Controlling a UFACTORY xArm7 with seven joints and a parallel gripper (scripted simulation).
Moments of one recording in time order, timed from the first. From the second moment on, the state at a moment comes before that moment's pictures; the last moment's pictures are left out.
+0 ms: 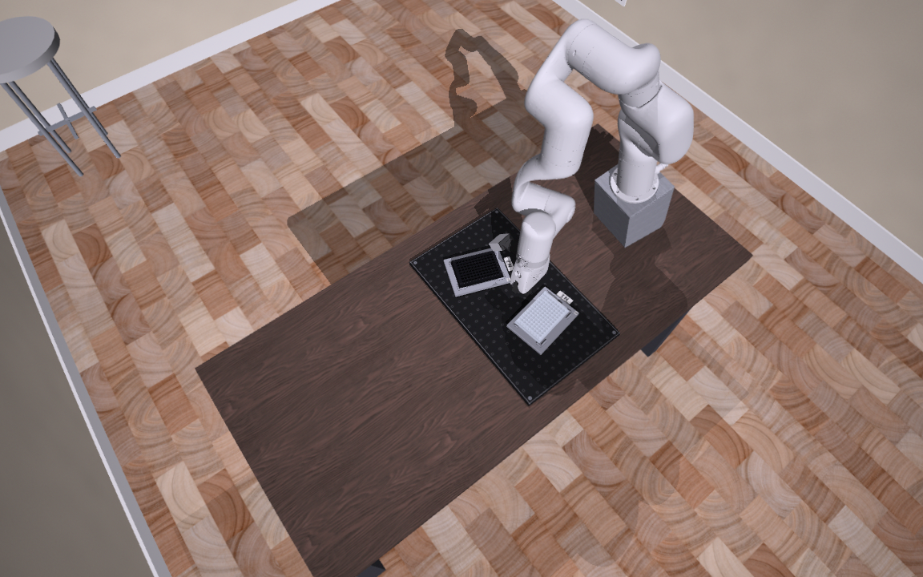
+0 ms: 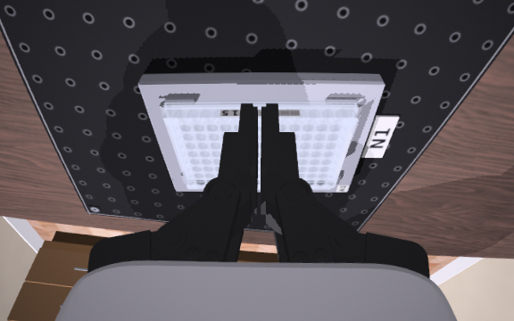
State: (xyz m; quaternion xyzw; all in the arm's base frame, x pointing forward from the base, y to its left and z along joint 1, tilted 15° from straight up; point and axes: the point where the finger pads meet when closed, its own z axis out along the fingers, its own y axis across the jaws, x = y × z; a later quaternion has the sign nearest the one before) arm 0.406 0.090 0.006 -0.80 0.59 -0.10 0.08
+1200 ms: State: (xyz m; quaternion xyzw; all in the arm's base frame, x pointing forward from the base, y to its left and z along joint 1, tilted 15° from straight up) arm 0.417 0.090 -0.033 -0.80 0.59 -0.10 0.08
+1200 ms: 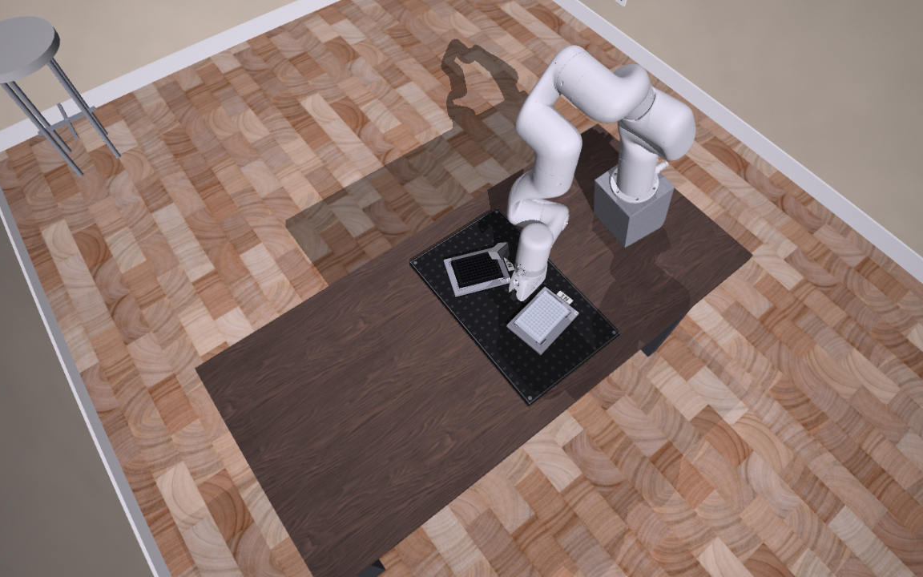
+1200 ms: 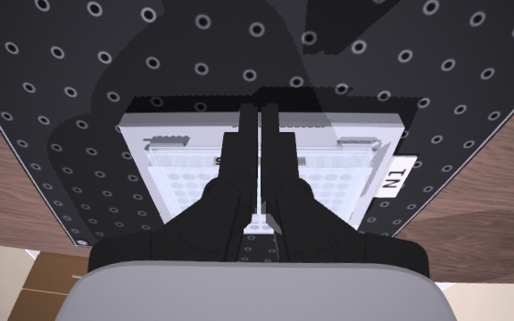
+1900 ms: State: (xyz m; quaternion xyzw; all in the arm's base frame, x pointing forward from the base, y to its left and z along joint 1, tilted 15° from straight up) arm 0.421 0.090 -0.047 -0.80 0.59 -0.10 0.08
